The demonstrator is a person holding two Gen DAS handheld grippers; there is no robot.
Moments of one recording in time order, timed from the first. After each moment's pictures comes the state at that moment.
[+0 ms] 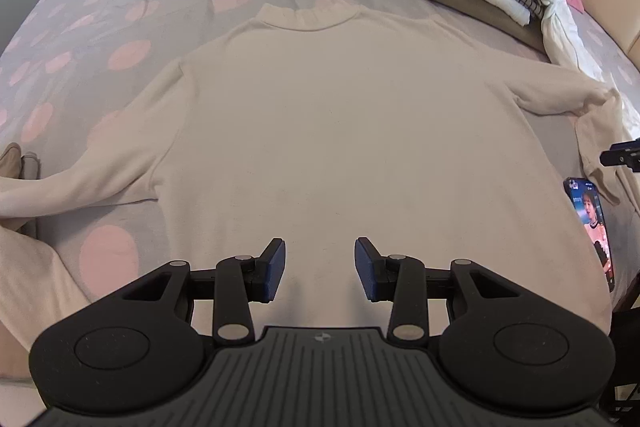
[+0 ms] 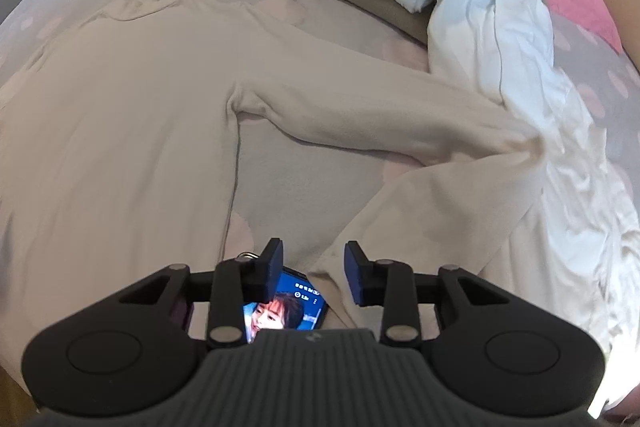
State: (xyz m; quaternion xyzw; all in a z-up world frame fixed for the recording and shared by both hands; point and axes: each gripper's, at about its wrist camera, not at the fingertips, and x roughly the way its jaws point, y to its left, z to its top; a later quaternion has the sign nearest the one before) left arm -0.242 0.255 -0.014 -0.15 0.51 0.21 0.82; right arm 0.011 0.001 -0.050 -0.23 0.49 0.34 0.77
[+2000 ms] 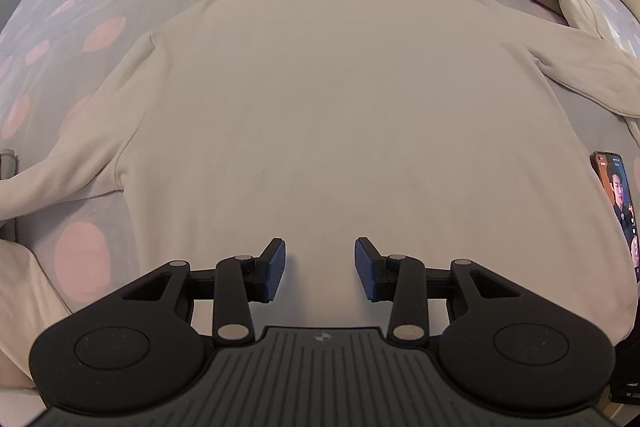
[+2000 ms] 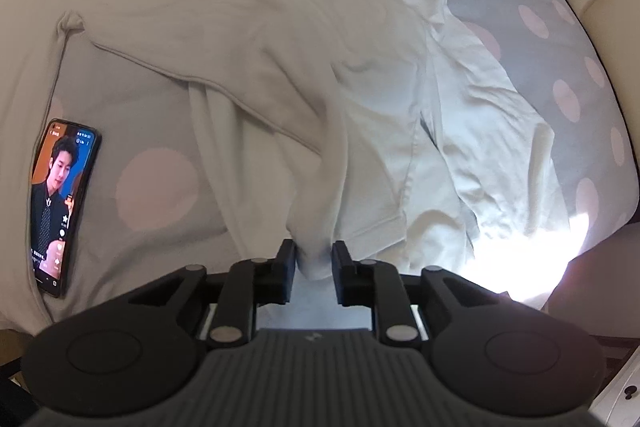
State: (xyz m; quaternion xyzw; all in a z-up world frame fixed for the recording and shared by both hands) left arm -0.216 0.250 -0.049 -0.14 0.55 0.21 0.80; right arm 0.065 -0.183 -0.036 -0.25 0.54 0.24 0.77
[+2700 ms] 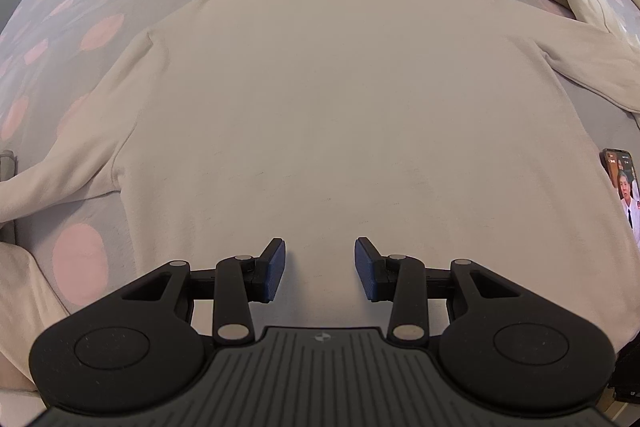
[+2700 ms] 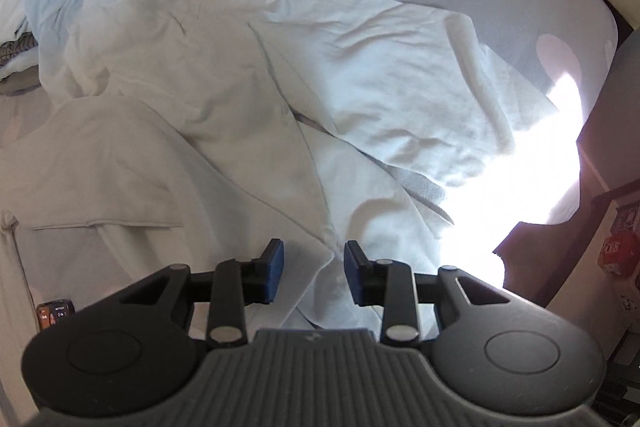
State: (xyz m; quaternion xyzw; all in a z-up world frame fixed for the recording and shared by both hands) left arm -0.208 0.251 -0.055 -0.13 0.56 0.21 0.79; right arm 0.135 -0.251 -0.067 0.00 0.60 0.09 0.79
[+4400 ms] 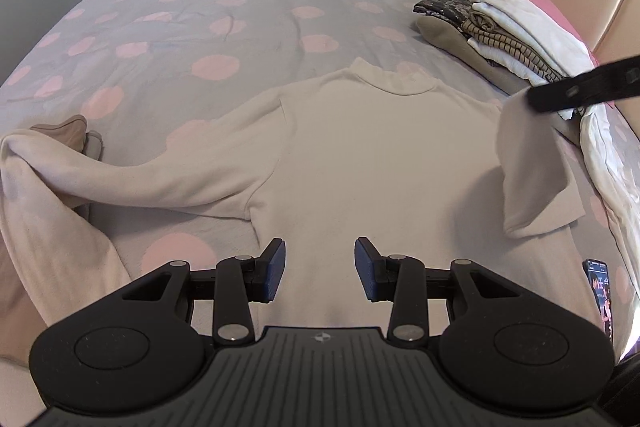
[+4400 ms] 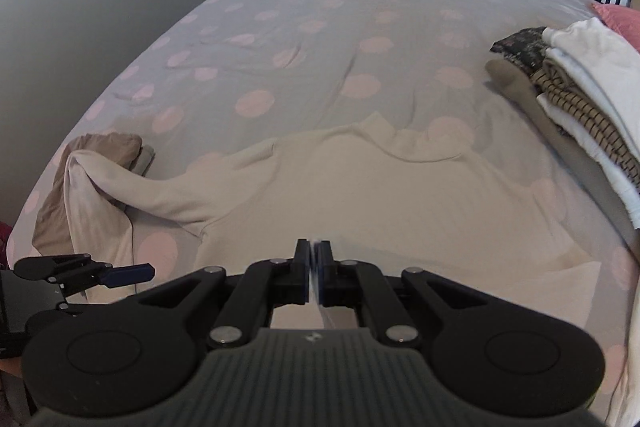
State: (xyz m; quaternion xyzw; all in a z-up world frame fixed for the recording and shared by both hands) left arm -0.303 0.318 0.007 -0.22 0.42 0.28 0.84; right arm -0.131 0.241 0.062 -0.21 0.42 0.53 0.71
